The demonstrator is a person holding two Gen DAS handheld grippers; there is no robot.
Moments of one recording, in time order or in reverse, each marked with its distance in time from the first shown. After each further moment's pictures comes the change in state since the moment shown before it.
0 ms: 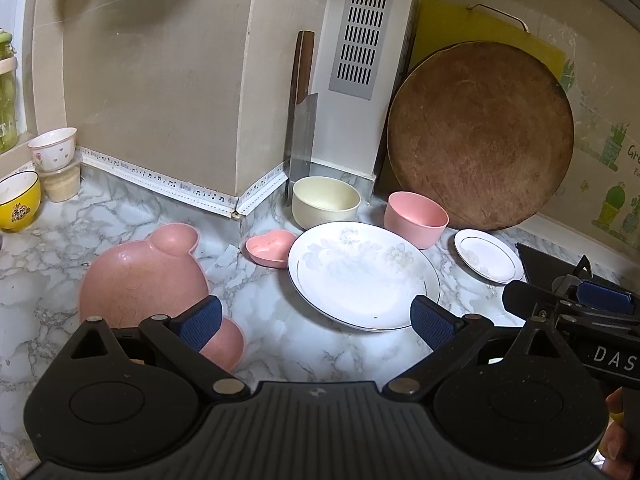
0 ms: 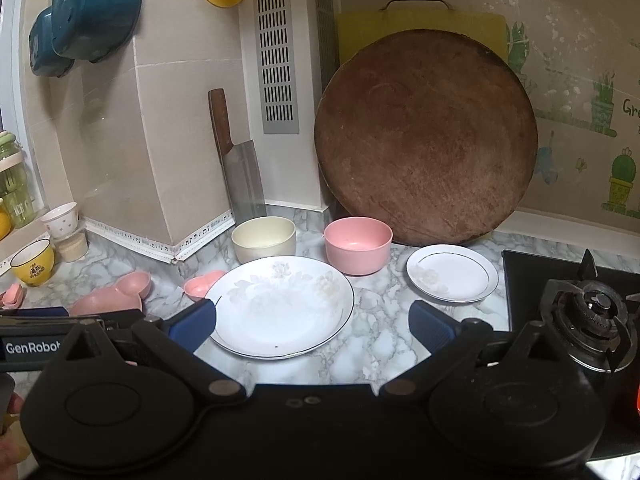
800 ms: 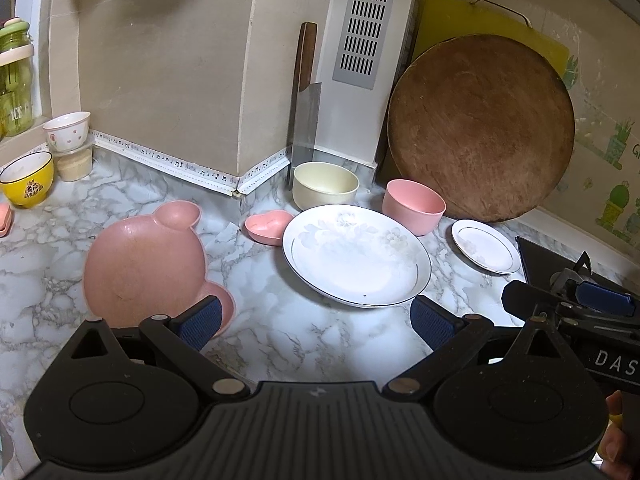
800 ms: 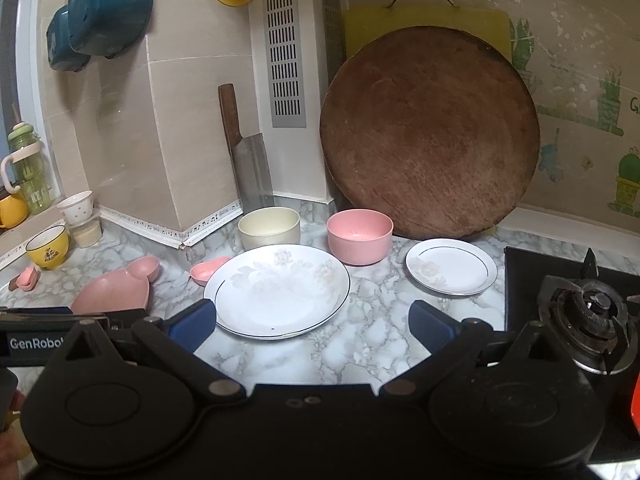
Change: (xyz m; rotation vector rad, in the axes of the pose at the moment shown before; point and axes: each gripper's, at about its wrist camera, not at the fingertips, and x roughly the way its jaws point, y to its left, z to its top) left arm -0.016 -0.024 -0.020 -0.037 0.017 0.039; right arm -0.014 -0.022 -0.008 -0.033 0.014 0.056
